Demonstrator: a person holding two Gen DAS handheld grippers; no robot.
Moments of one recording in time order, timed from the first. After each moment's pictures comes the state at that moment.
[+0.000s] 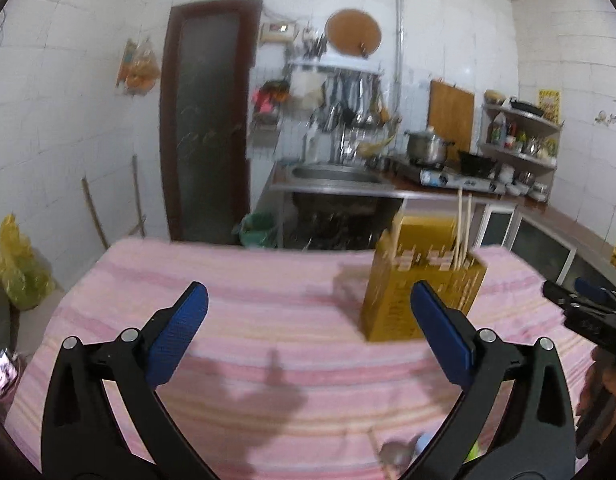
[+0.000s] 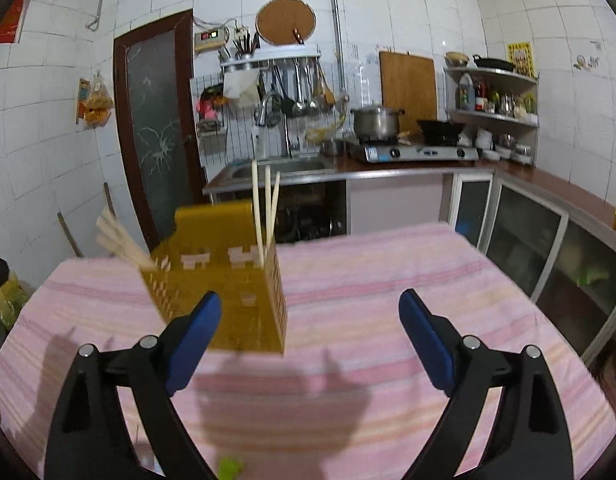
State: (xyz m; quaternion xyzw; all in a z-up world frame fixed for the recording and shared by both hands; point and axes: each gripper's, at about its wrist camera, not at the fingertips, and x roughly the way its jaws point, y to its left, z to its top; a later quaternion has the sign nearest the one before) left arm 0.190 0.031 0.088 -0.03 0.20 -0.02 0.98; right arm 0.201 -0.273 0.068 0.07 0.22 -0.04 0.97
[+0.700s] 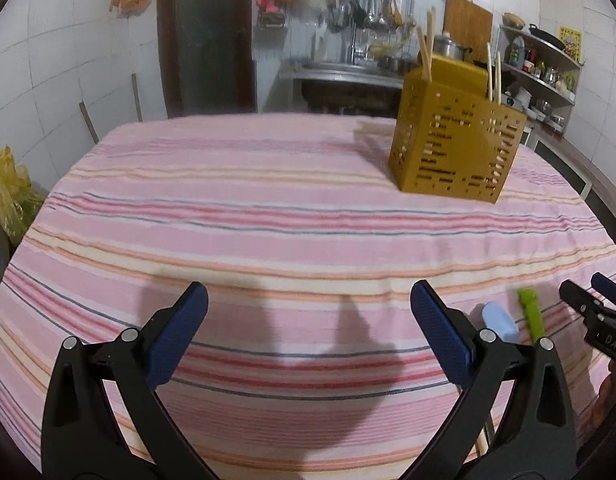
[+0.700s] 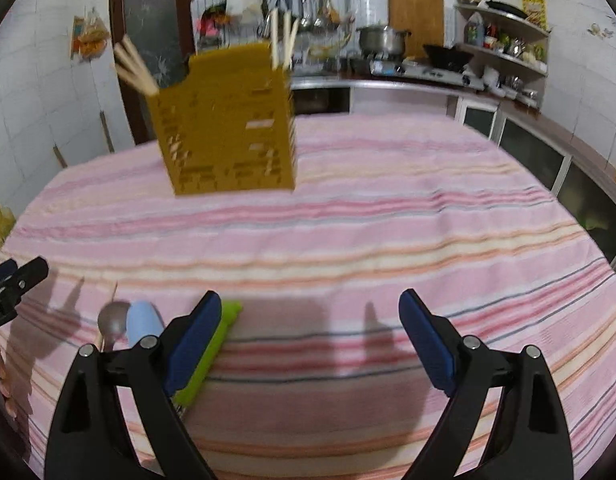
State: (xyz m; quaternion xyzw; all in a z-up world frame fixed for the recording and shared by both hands) left arm 0.187 0.033 -0.030 -0.02 0.36 -0.01 0.93; right arm 0.170 -0.234 -0.033 0.05 0.36 -0.03 0.93
